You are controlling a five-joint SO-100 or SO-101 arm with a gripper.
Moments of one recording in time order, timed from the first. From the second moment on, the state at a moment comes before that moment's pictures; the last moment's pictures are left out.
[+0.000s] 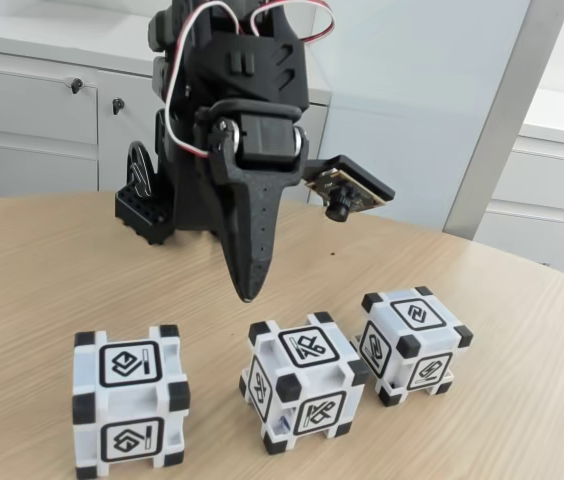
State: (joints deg) arm 13.1 180.7 161.6 66.5 -6.4
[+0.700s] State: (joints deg) arm 13.1 180.7 159.4 66.8 -9.6
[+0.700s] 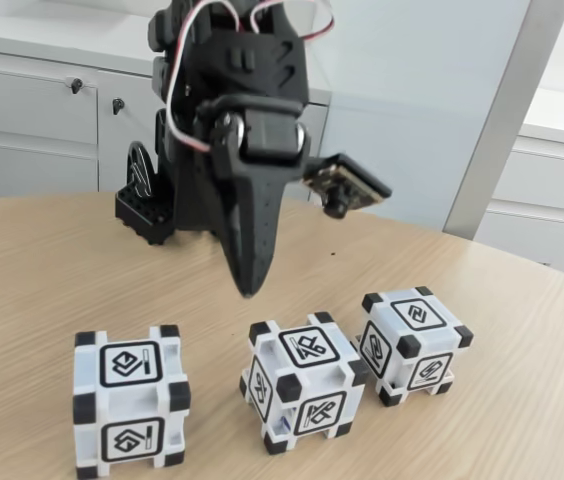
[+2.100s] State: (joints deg) arm -10.0 96.9 78.1 91.5 20.0
